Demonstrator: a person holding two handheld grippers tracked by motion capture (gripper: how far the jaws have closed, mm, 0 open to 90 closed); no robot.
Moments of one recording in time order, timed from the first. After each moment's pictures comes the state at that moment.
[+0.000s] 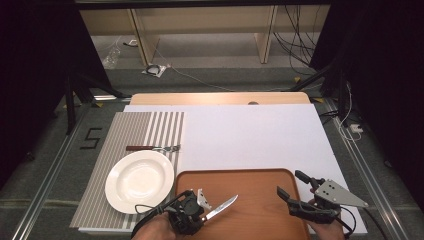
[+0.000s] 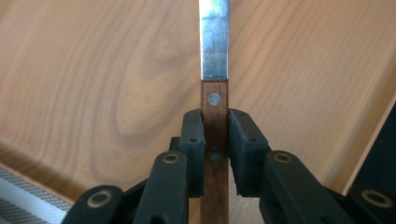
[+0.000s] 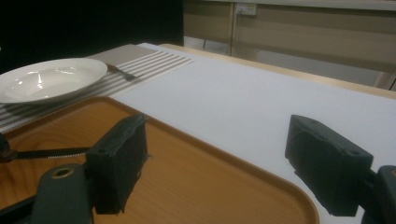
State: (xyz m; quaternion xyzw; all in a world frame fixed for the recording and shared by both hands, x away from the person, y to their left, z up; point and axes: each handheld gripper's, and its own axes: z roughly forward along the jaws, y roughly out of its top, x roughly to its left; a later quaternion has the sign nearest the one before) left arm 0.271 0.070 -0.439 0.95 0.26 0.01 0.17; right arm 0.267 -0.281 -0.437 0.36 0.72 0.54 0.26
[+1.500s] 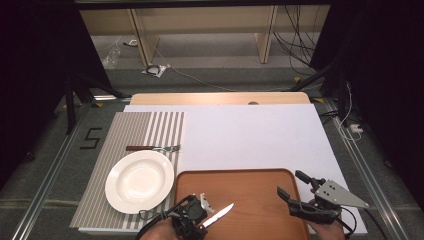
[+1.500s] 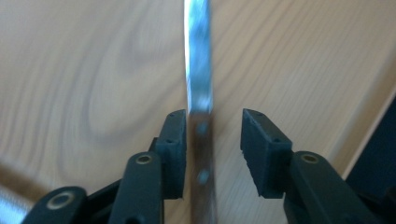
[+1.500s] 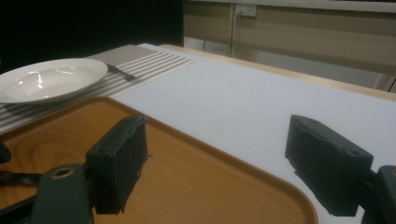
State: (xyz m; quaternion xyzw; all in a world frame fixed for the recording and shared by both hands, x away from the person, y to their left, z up) left arm 0.263 0.061 -0.443 0.94 0.28 0.01 0.18; right arm 0.266 -0.281 -0.436 0.36 0.72 0.54 0.26
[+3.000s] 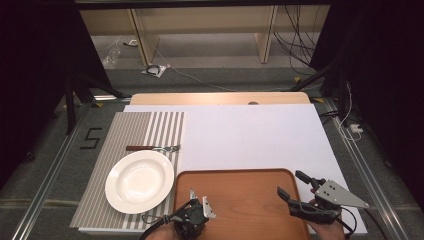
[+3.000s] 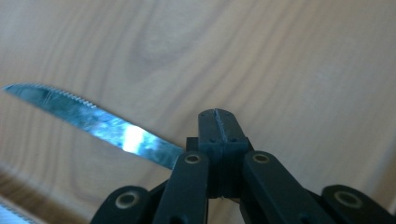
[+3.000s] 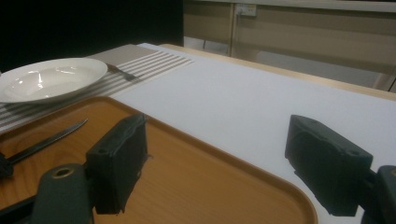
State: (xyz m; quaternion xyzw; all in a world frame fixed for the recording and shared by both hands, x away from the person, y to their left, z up) left arm 0.257 0.059 -0.460 0.95 0.25 0.06 0.17; right arm 0.266 -0.282 -0.436 0.36 0.72 0.54 0.27
